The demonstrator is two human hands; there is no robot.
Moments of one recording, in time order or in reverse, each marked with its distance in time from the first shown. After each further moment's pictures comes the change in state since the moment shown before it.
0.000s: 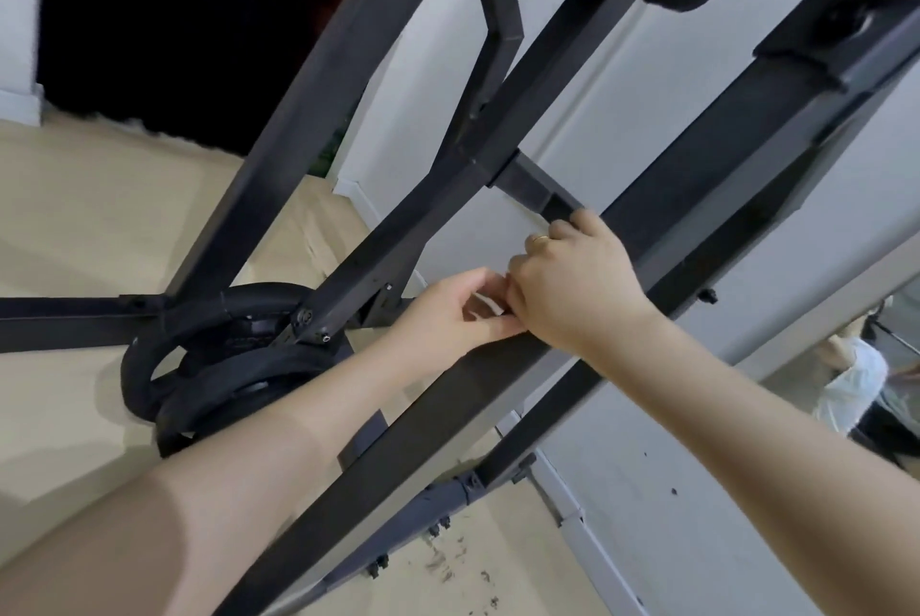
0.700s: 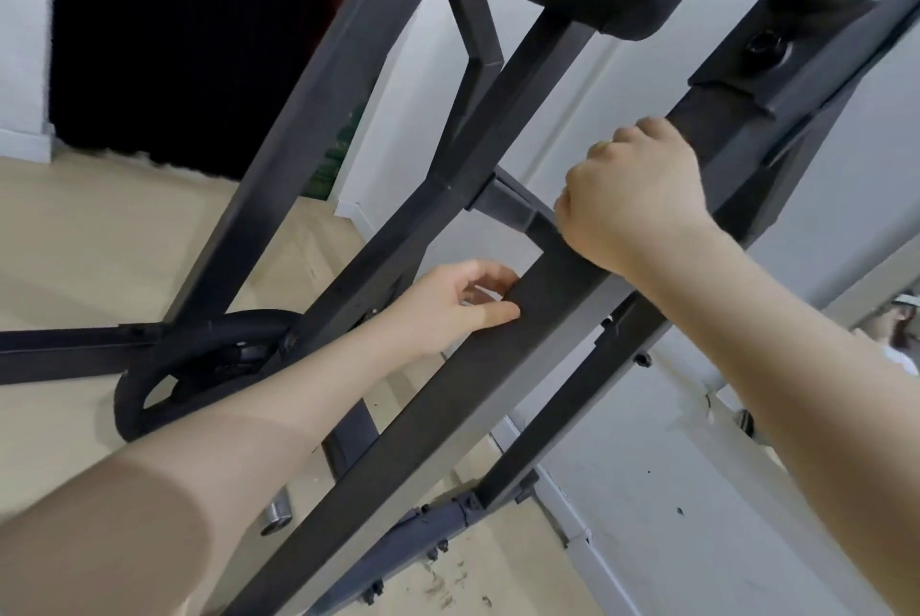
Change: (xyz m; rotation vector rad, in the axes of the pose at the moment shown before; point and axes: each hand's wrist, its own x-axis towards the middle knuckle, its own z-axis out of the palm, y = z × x) left_hand 0.027 0.029 0.004 0.027 -0.053 -0.054; right_hand 0.017 0.081 -0.033 -0.088 0.027 0.250
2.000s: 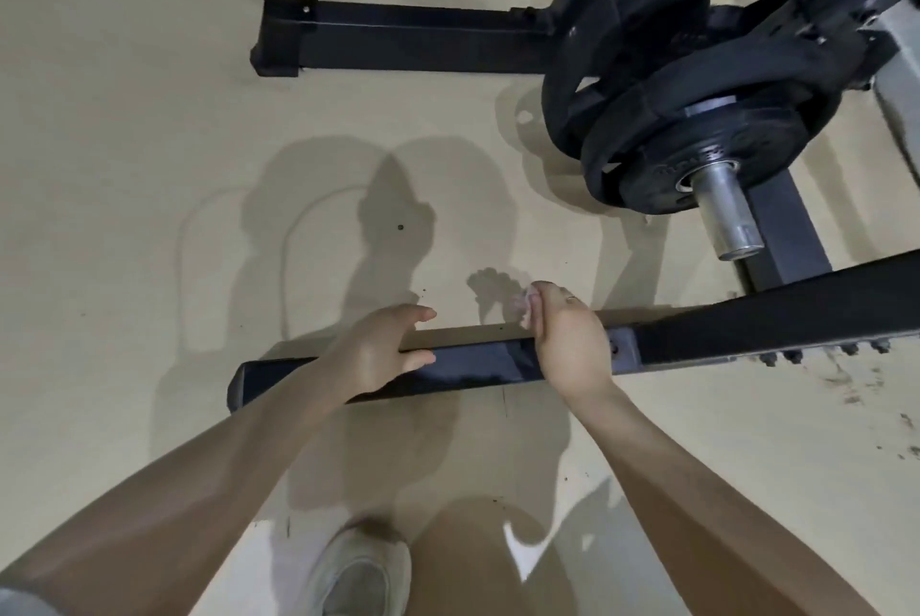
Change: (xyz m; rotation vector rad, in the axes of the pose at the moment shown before) left_hand -0.468 -0.291 -0.186 0.627 0.015 -1.041; right_hand -0.211 -0.580 0.068 1.292 -0.565 -0.161
